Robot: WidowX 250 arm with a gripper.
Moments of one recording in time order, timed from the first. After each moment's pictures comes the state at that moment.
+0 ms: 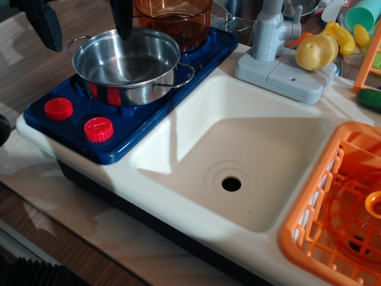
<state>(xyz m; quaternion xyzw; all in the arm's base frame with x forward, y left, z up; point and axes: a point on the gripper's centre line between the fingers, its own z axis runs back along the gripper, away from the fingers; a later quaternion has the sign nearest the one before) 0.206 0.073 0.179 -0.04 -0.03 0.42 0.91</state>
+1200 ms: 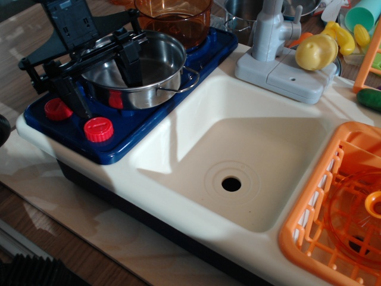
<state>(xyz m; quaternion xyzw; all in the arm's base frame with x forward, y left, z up) 0.199 0.067 0.124 -0.09 -0.04 0.52 0.85</state>
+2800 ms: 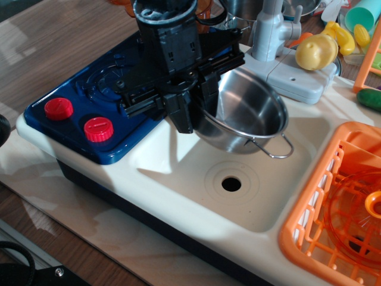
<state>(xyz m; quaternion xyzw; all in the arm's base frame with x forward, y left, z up) 0.215 -0.021 0.132 -0.08 -0.08 0.50 0.86</state>
